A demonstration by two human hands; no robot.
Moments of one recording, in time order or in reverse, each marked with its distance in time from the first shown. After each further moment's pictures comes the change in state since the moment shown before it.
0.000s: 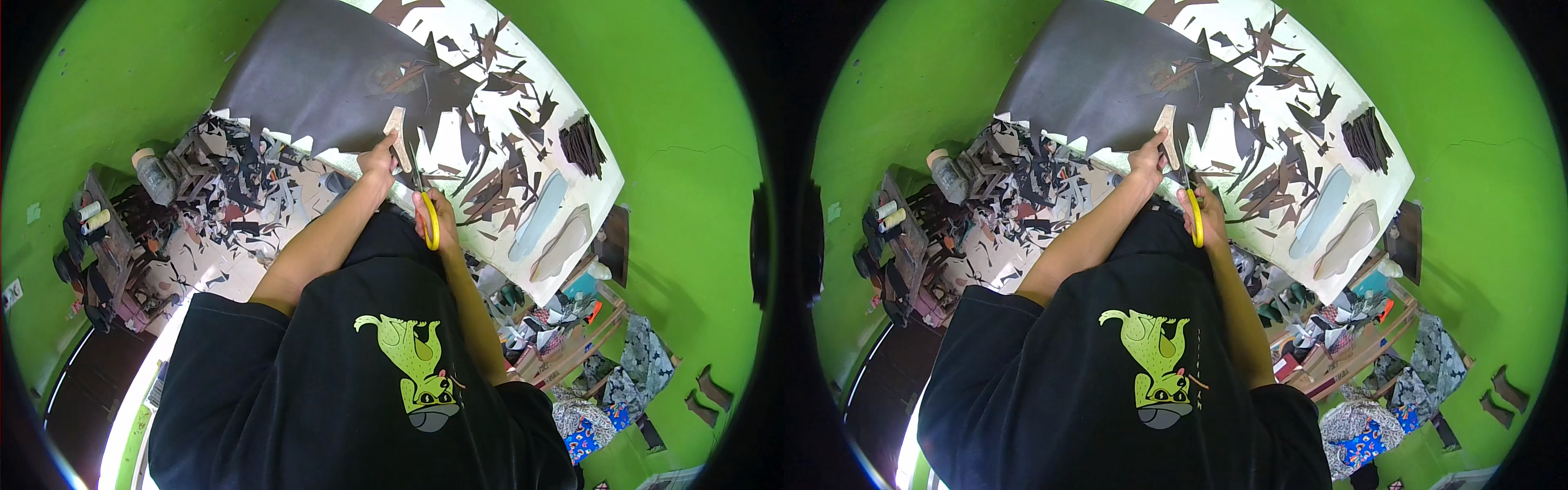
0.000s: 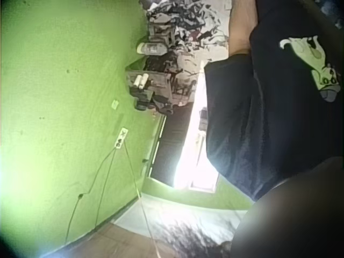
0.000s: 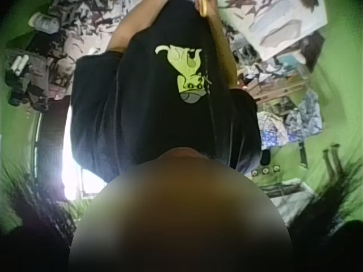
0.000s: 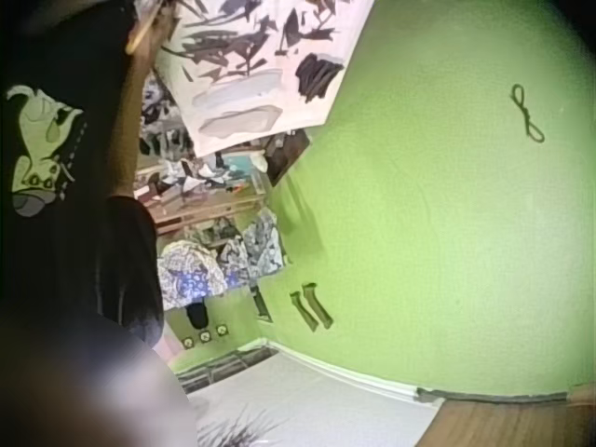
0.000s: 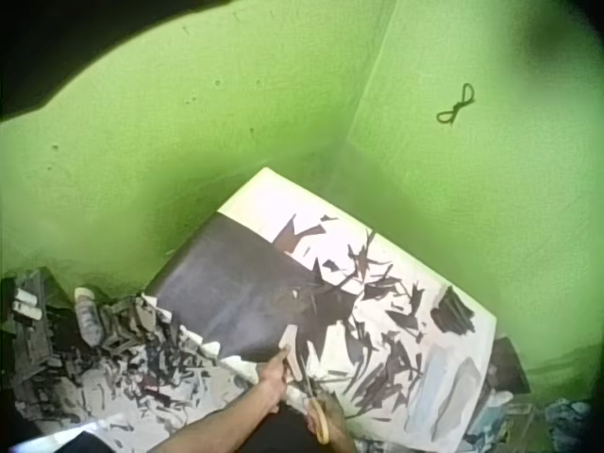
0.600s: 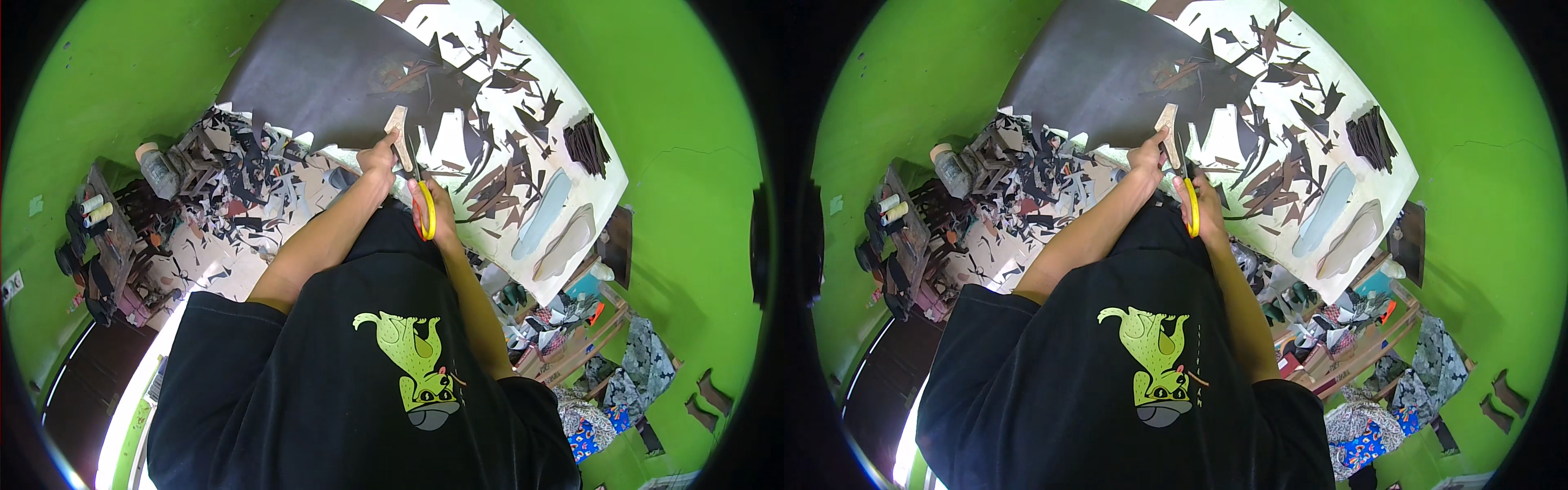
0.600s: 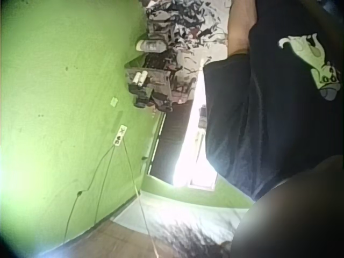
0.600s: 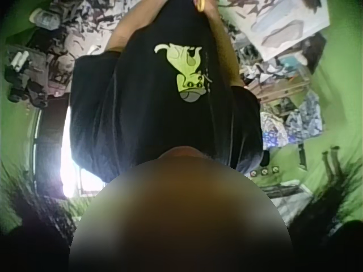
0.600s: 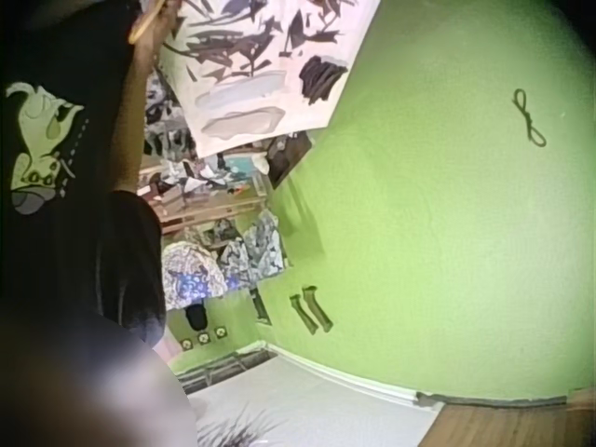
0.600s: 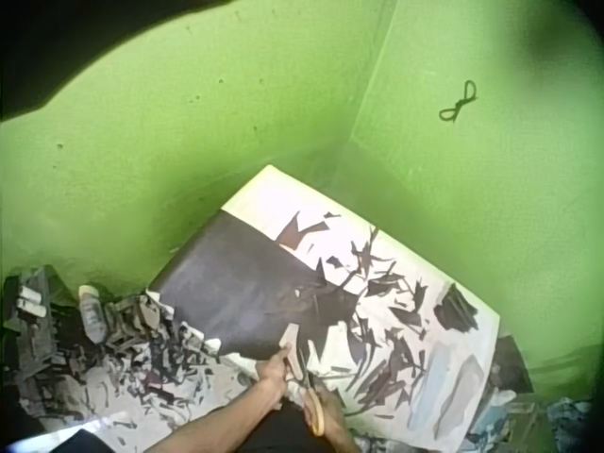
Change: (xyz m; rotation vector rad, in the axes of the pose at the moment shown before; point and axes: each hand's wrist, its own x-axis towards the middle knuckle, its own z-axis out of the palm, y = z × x) left_hand -0.018 0.004 -0.003 -0.024 0.039 0.079; right_hand 0.010 -0.004 0.011 -0.073 0.058 0.001
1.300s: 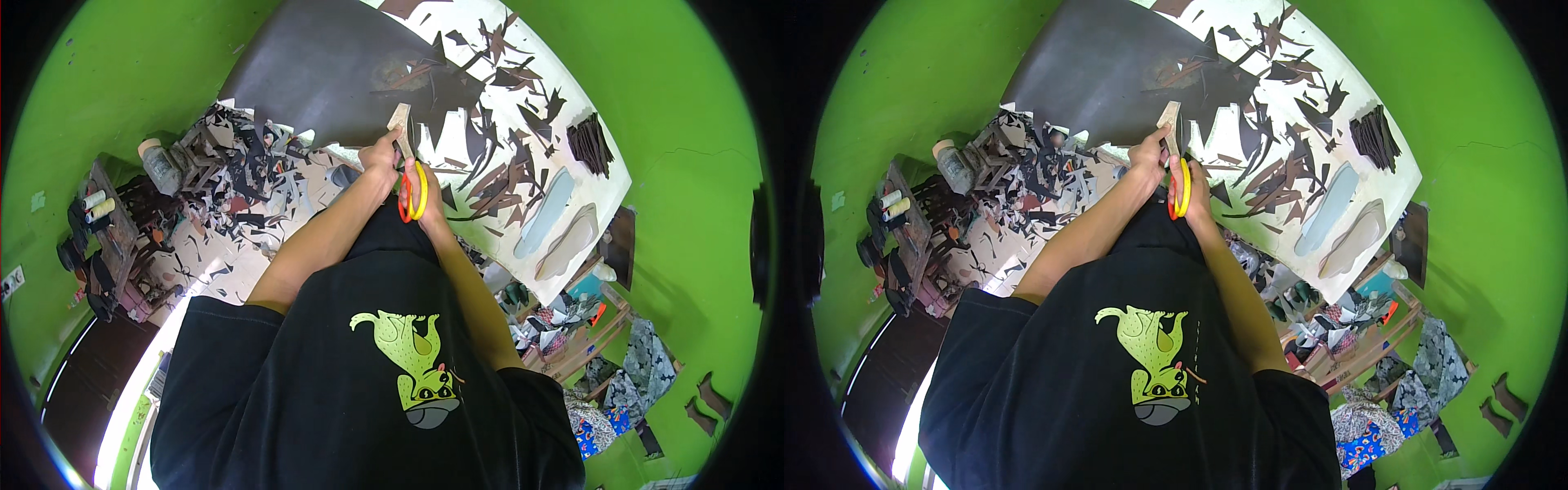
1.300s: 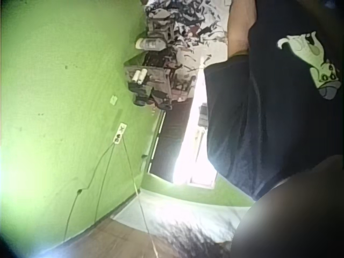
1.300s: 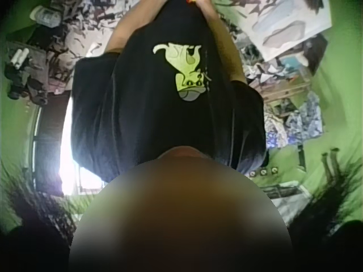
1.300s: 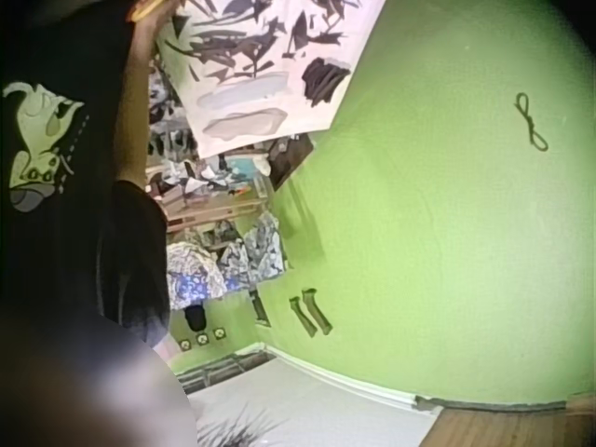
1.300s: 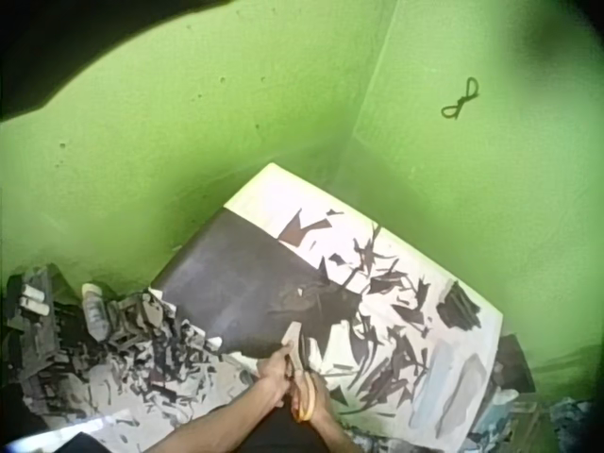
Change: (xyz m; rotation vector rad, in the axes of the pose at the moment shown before) left_hand 0.003 0.003 -0.004 0.022 -0.013 -0.077; right_hand 0.027 -0.002 0.030 0.123 0.013 -0.051
